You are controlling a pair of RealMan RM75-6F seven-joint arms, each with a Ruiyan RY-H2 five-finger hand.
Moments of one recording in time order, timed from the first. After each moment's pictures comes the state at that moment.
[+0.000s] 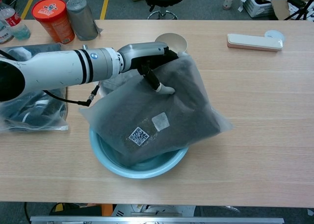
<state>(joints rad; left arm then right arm) -1.06 -1.47 -0.23 -1.62 1.07 0.50 -0.35 0.28 -0.82 0.18 -1.66 -1.05 1.18 -0.16</state>
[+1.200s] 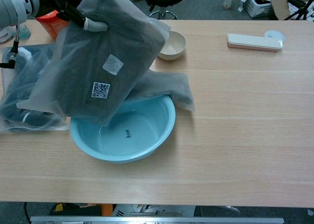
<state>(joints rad) -0.85 -1.01 -0.31 -1.87 1.04 0.63 -0.42 0.29 -0.84 0.19 -1.65 -1.07 1.16 -0.14</state>
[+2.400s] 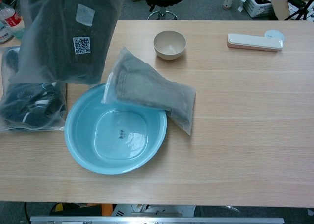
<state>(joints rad) -0.75 -1.02 -0.37 -1.73 1.02 0.80 -0.52 0.29 -0.85 0.19 -1.65 -1.07 1.17 -0.15</state>
